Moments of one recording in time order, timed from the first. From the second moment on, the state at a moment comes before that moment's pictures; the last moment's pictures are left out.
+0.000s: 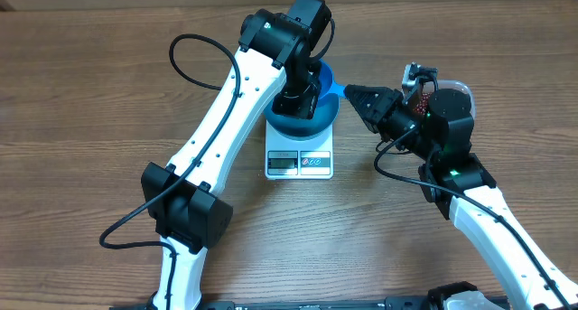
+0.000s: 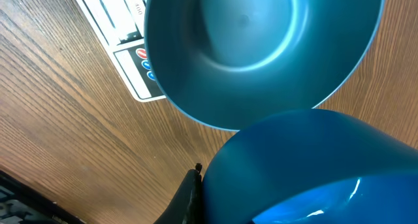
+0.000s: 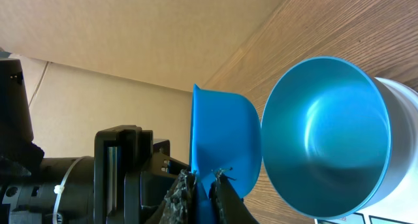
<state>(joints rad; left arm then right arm) -0.54 2.15 2.29 -1.49 0.17 -1.86 0.22 1.28 0.77 0.23 -0.54 1.12</state>
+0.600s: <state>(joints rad) -0.54 2.15 2.29 -1.49 0.17 -1.85 0.22 1.28 0.77 0.23 -0.54 1.12</state>
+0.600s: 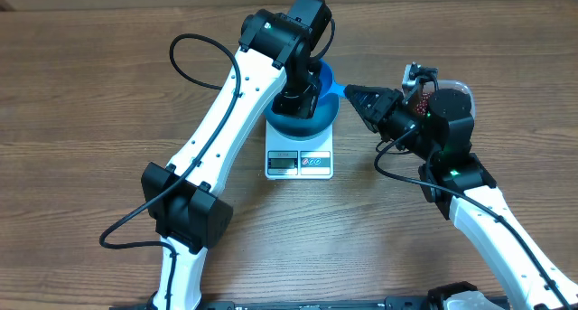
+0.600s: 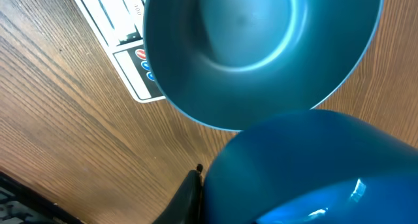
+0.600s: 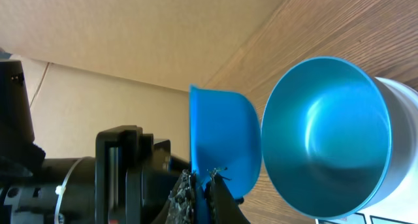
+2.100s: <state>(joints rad) -0.41 1.93 2.29 -1.41 0.05 -1.02 0.17 1.28 0.77 0.16 -0.48 0.90</state>
